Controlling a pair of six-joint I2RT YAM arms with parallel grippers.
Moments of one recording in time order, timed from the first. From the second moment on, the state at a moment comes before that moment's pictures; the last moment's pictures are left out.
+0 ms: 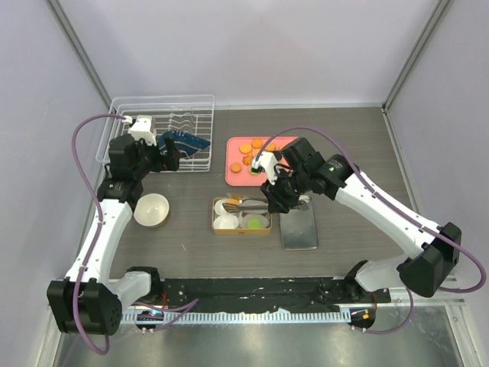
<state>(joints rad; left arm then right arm) -0.04 1.08 0.94 -0.22 0.18 -0.05 0.71 1.34 1.32 -0.91 -0.35 -0.29</state>
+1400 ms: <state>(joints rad) -0.04 1.08 0.94 -0.22 0.18 -0.05 0.81 1.46 1.29 -0.91 -0.36 -0.32</state>
